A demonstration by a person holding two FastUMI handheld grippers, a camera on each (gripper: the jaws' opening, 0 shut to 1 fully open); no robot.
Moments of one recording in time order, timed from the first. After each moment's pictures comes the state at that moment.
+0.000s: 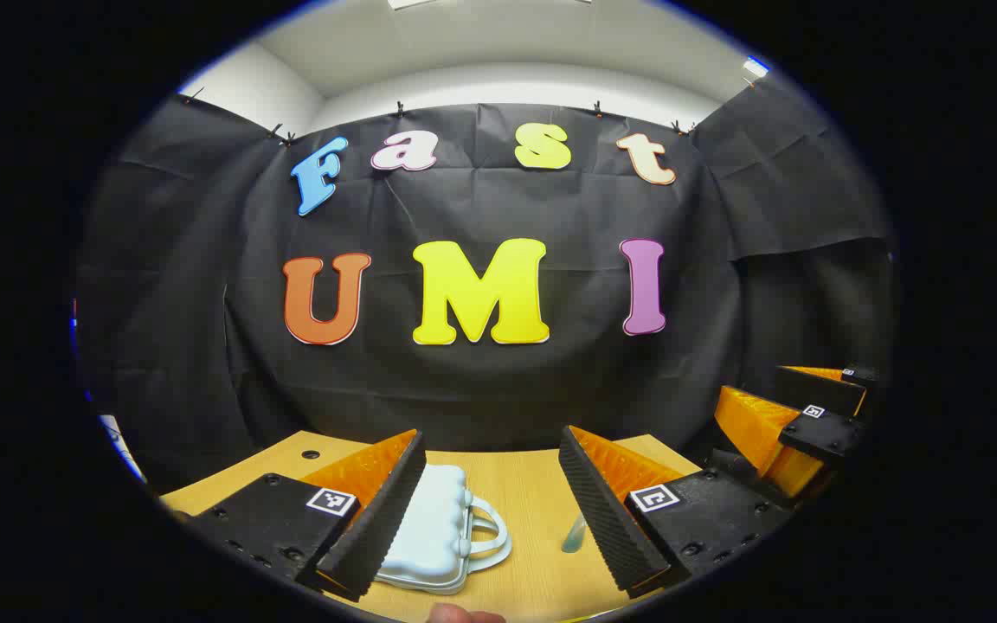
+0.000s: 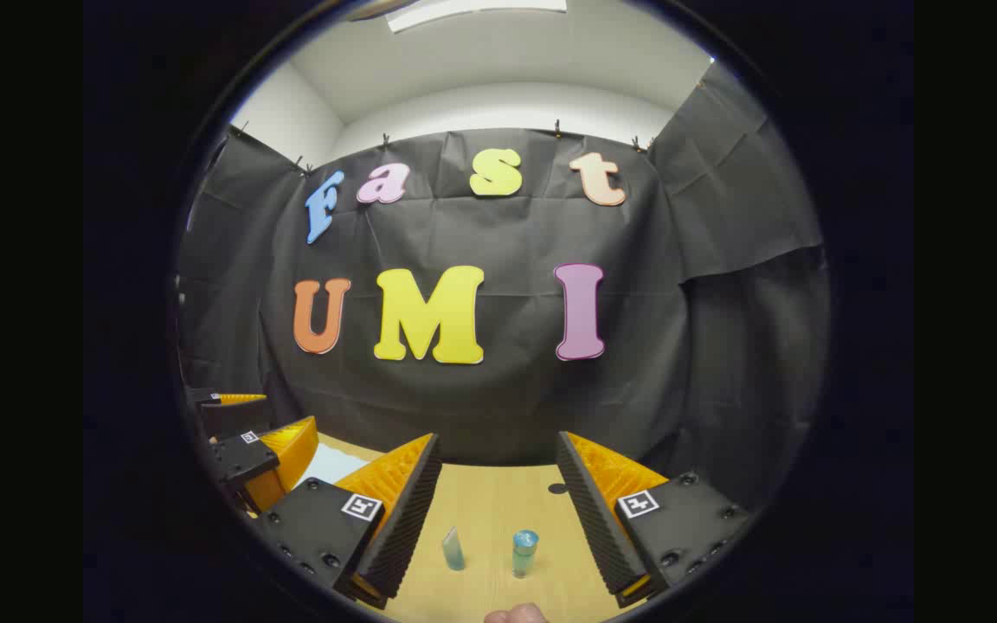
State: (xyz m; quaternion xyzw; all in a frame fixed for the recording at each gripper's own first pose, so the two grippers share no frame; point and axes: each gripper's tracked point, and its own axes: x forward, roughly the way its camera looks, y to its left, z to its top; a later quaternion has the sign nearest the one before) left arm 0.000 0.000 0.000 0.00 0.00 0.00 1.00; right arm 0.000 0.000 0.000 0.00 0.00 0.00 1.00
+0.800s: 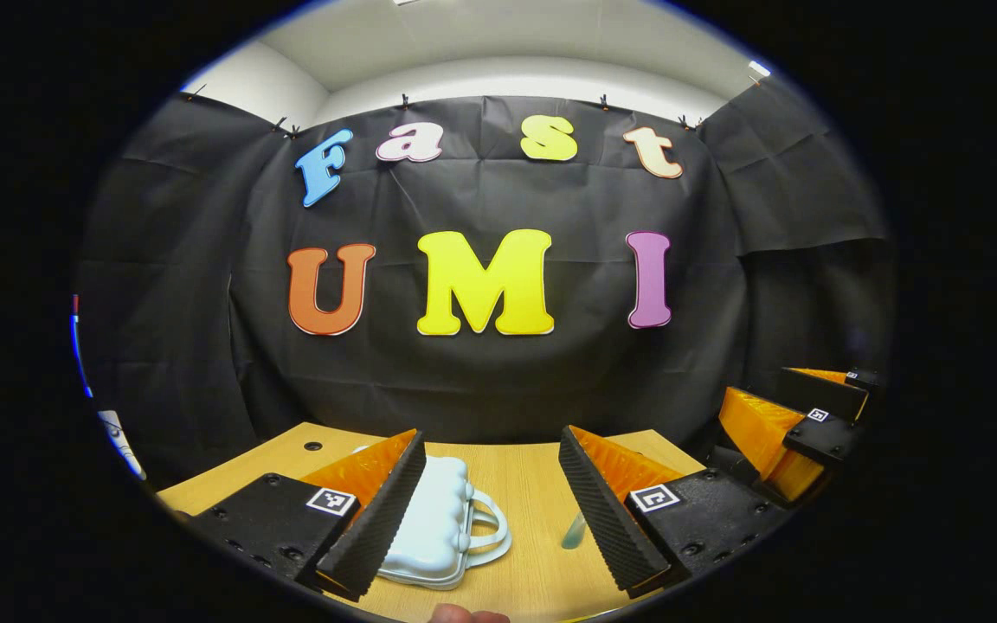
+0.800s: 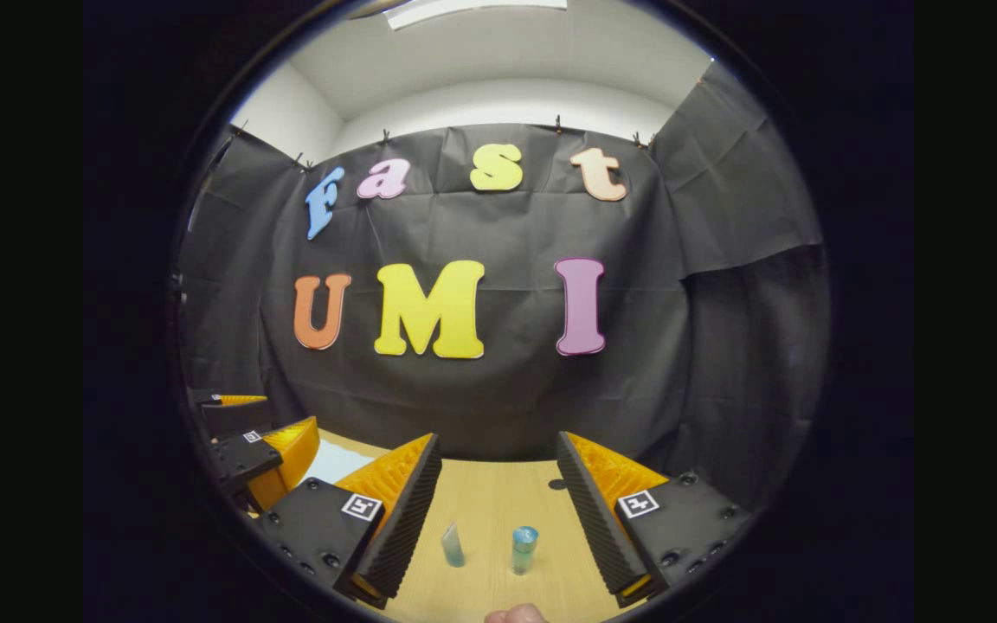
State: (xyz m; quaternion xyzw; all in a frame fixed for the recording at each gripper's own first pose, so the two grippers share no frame) left arm 0.003 0.002 -0.006 0.00 0.02 0.01 1.00; right arm -0.002 -0.009 -0.004 0.00 0.01 0.00 1.00
